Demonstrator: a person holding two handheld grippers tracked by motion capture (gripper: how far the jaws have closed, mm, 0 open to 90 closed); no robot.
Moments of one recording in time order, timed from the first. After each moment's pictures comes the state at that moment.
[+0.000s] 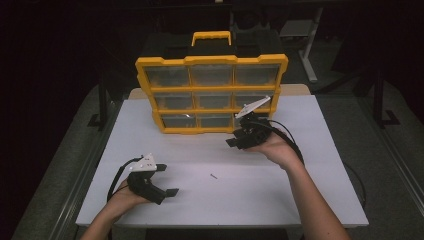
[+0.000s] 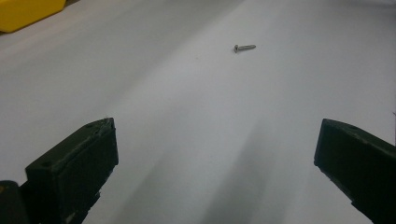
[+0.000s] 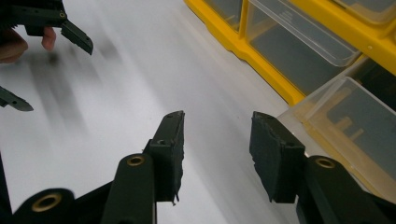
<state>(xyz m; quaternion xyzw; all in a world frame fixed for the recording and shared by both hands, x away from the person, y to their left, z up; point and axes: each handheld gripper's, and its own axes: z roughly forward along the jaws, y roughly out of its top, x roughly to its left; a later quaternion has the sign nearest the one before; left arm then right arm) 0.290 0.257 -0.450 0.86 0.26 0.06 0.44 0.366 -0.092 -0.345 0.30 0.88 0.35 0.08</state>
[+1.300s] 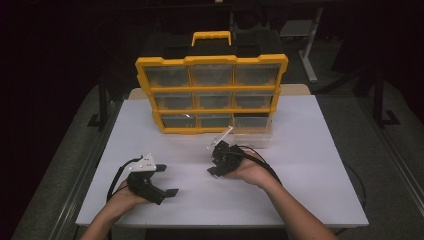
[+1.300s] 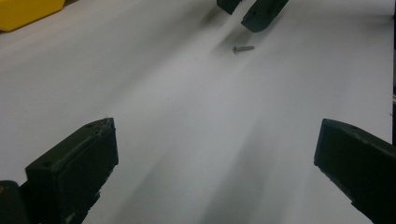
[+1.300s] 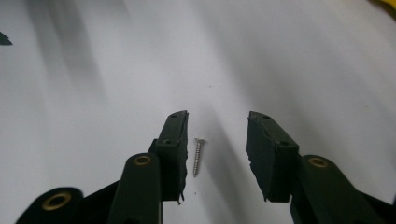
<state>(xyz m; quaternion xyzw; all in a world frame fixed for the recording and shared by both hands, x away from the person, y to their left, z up) 0.289 0.258 -0.450 0.85 0.26 0.06 0.45 0.346 -0.025 -0.421 0.24 0.93 0.29 0.04</state>
